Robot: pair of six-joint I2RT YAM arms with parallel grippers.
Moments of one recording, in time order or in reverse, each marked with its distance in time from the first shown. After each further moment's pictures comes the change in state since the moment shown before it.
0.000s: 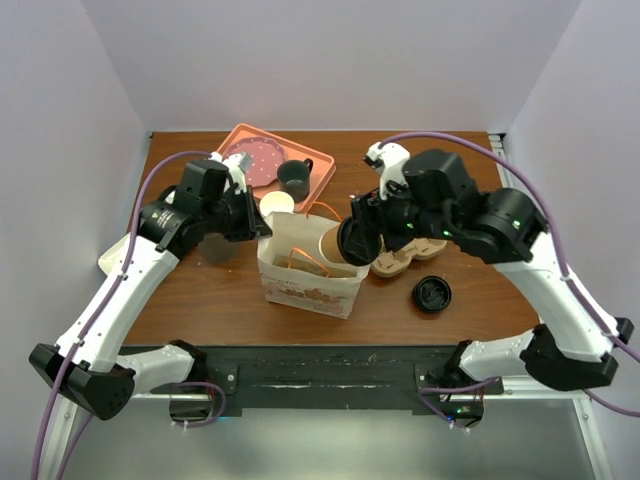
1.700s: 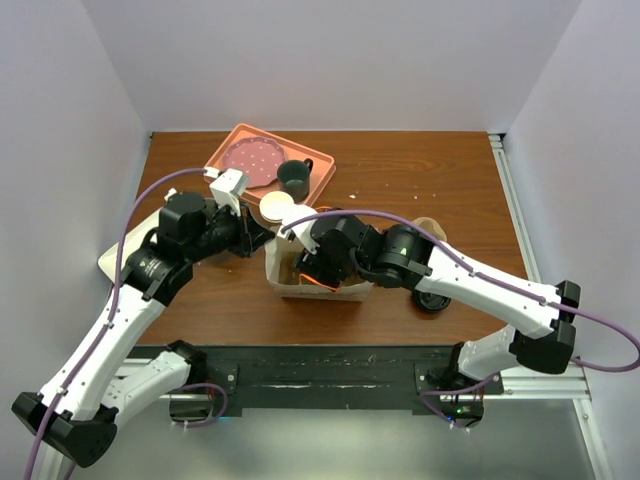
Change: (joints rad) left arm -0.007 -0.274 -0.323 0.397 0.112 0.207; right arm 0.269 0.124 -0.368 0.325 0.357 -0.419
